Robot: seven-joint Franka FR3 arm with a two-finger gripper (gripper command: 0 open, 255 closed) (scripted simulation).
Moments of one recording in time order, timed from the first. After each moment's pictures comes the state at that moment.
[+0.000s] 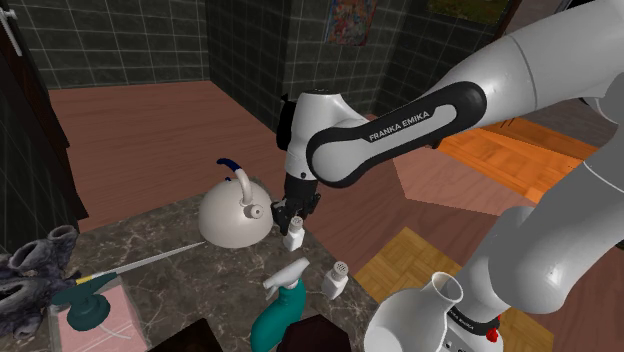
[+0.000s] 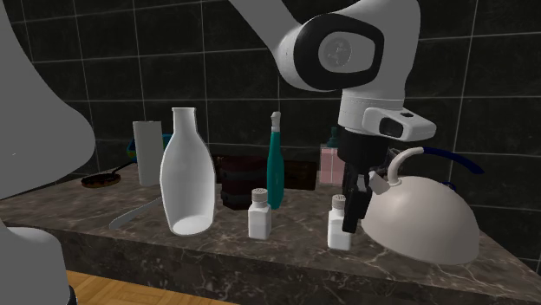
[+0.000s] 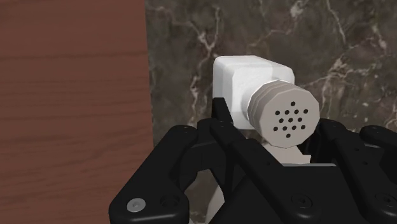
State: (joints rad) arm 0.16 -0.08 0.33 -2.42 0.22 2.30 0.38
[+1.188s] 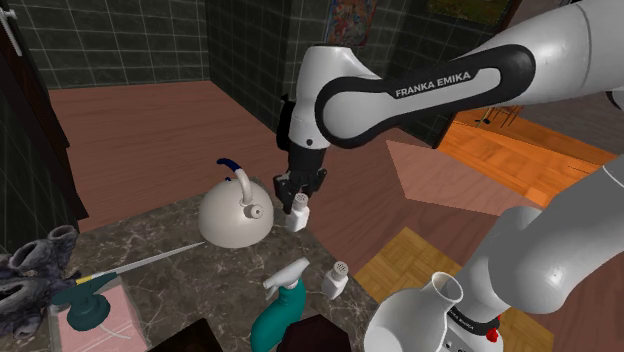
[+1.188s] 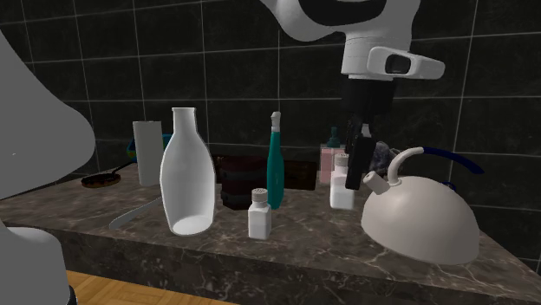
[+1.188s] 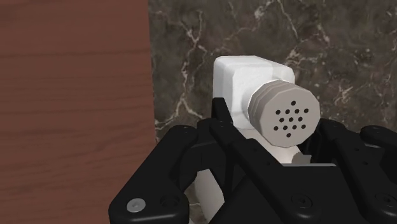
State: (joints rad) arm 0.15 -0.20 0.31 -2.32 0.23 2.09 0.39
